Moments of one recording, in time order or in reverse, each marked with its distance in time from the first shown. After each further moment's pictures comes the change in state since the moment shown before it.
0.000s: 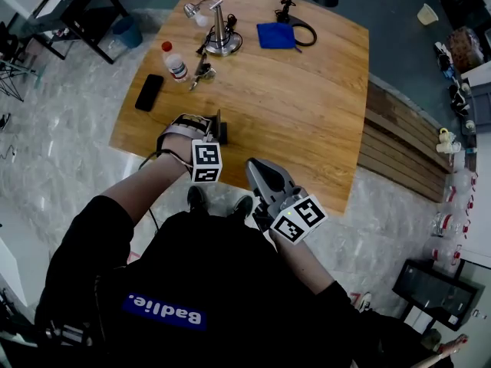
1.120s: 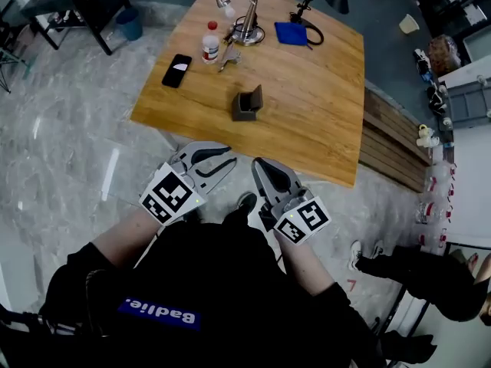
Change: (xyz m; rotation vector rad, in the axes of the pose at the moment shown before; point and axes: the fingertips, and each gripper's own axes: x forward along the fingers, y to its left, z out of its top) left arm -0.299 -0.088 -0.055 -0.909 -1.132 -0.048; right arm 0.025 0.173 -0.068 -0.229 0.058 -0.074
